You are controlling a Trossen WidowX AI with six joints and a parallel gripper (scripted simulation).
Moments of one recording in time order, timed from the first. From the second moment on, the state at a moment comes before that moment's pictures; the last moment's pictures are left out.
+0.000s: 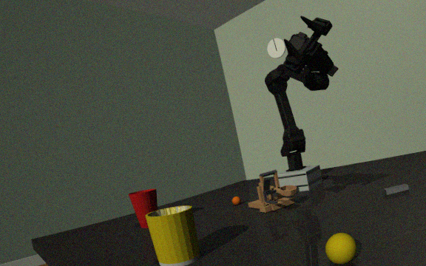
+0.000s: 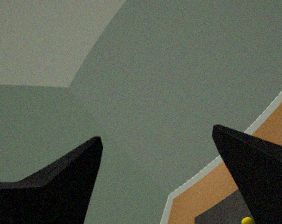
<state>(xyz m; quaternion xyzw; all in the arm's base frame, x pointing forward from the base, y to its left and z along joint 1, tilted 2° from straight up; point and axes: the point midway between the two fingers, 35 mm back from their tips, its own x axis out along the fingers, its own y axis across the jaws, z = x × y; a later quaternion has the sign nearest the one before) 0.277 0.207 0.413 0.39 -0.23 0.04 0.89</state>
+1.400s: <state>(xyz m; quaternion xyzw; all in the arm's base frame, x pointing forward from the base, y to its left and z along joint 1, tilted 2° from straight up) 0.389 0.162 0.317 0.35 -0.04 -0.01 0.94</state>
